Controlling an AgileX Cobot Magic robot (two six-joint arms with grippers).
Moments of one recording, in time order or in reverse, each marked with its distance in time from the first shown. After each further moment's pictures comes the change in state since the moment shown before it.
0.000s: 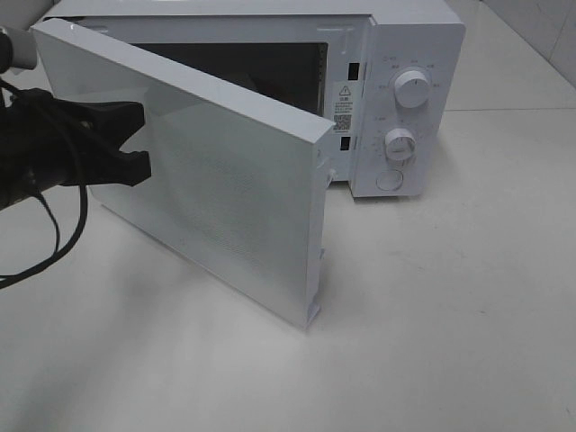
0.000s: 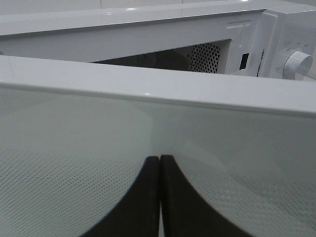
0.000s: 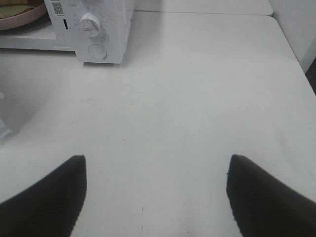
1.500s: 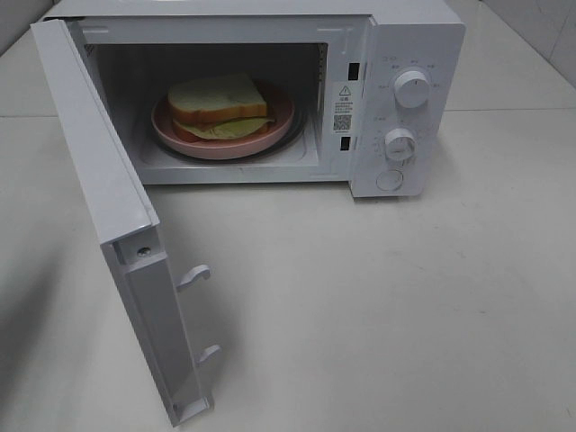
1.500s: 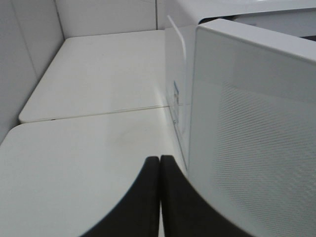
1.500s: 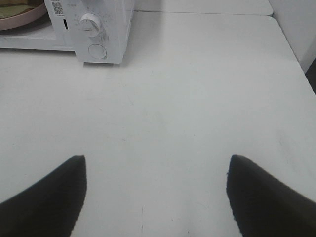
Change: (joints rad) left arm 0.511 -0.417 0.229 0.223 0.181 -0.099; right arm 0.000 0.000 0.000 0.000 0.000 0.000
